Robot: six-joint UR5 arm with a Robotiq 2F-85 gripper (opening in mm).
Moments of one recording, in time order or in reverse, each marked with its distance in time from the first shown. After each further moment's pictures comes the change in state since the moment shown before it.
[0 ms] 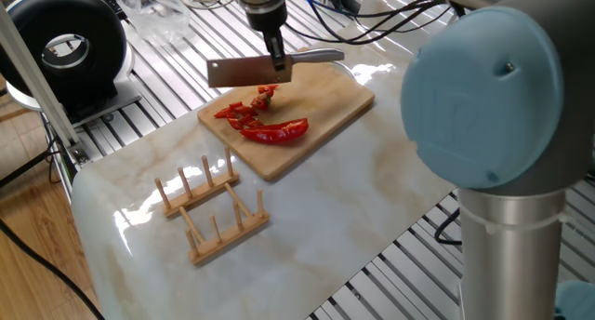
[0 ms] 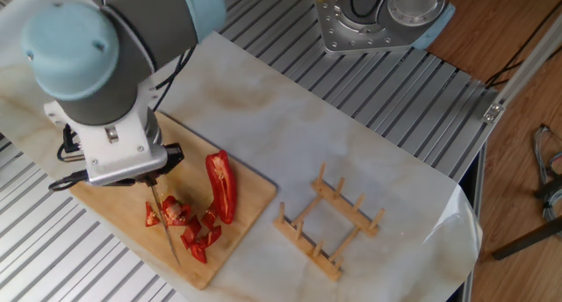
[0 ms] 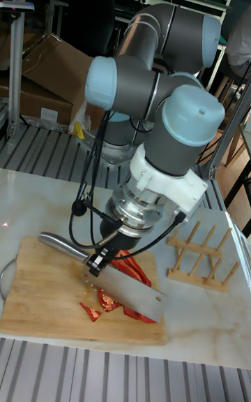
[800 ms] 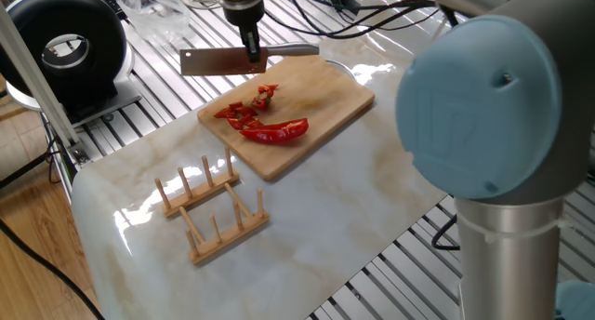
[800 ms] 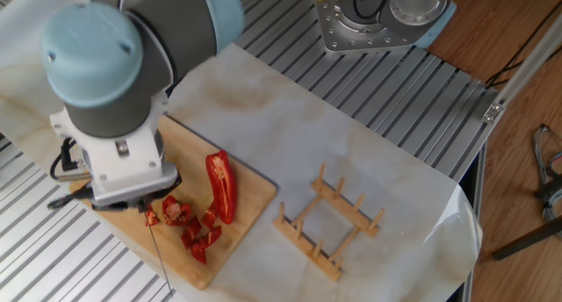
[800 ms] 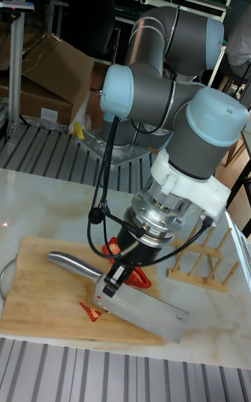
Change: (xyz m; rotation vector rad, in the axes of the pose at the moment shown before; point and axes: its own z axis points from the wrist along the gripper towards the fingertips) arm -0.039 -0.027 0.002 0.095 -0.027 -0.029
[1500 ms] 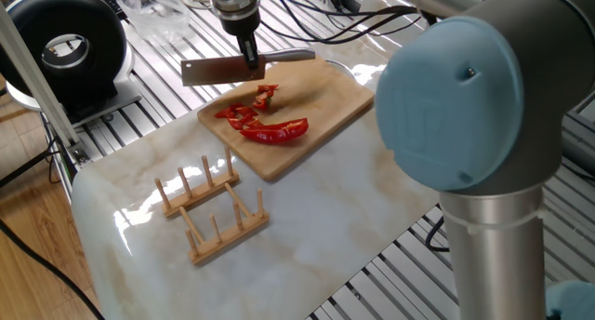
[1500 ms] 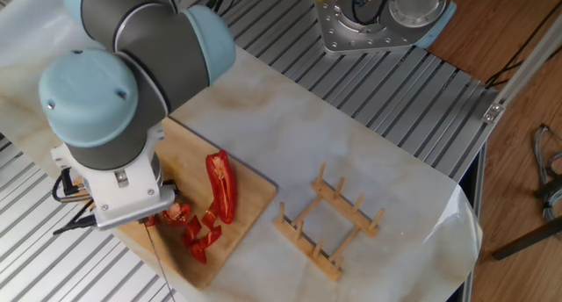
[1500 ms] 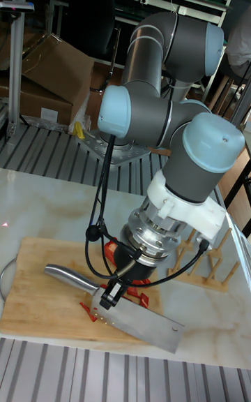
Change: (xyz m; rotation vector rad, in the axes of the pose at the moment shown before) arm -0.007 0.000 0.026 -0.030 0.005 -0.027
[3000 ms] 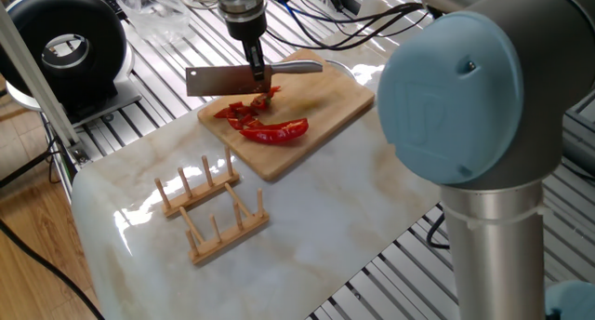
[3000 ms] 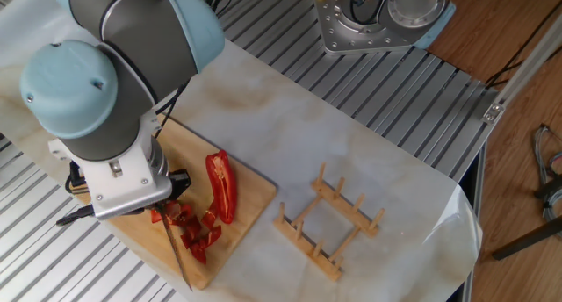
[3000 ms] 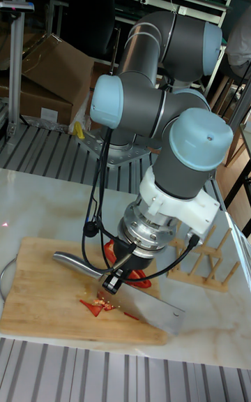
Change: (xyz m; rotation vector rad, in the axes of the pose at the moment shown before) arm 0.010 0.033 -0.007 -0.115 -0.014 0.016
